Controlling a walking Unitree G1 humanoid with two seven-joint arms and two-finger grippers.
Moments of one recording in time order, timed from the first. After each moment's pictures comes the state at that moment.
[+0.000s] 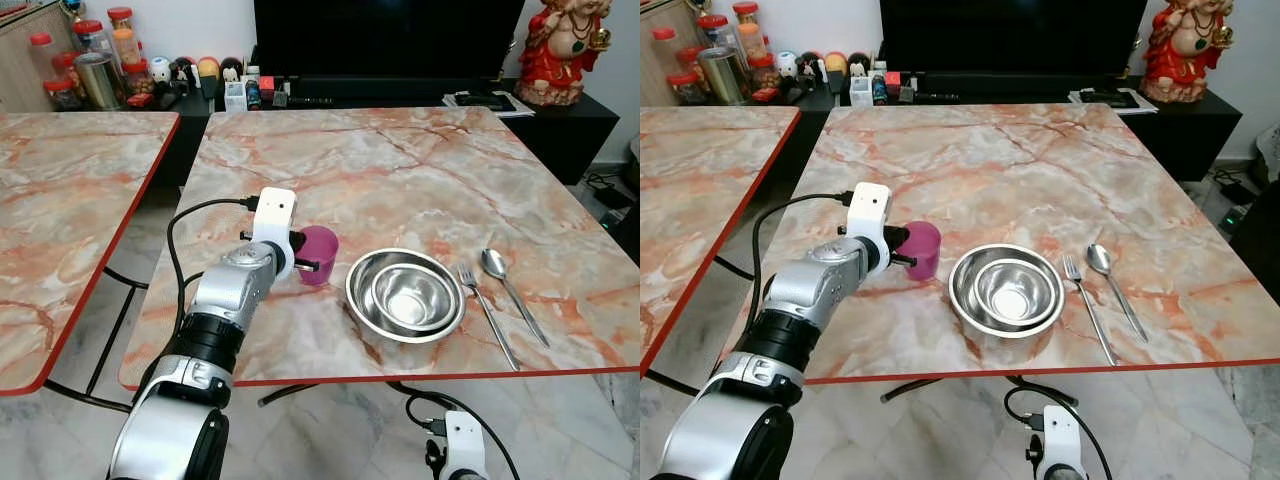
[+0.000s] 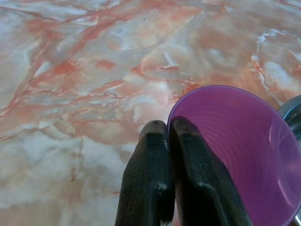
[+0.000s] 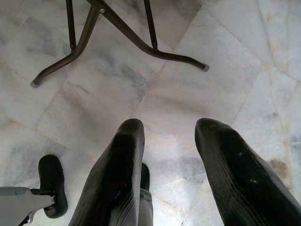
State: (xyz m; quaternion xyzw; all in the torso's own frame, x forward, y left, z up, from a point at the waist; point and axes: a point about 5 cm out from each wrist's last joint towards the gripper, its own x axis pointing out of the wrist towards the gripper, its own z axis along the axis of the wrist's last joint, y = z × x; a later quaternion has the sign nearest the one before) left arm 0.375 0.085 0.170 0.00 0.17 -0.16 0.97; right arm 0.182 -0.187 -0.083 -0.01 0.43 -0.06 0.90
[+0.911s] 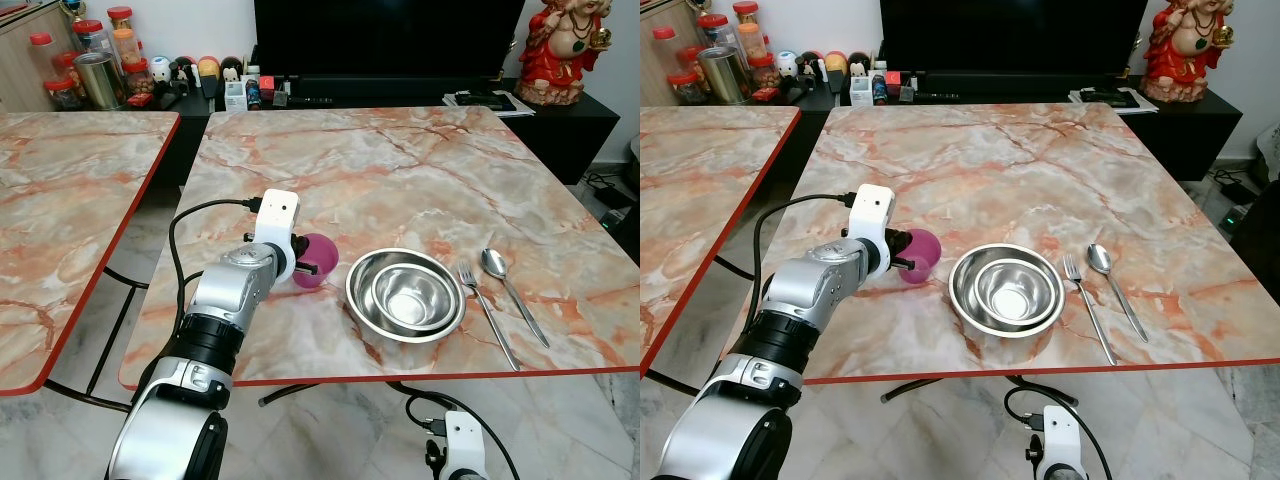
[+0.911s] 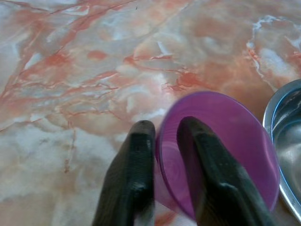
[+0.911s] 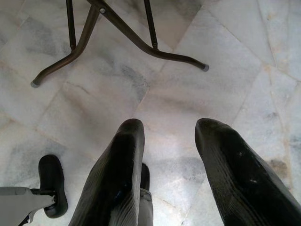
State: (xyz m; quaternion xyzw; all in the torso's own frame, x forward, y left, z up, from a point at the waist) left arm 0.371 0.082 0.169 0.01 0.18 -0.17 0.97; right arm 0.182 -0.187 -0.083 -0.01 0.43 -0.06 0.90
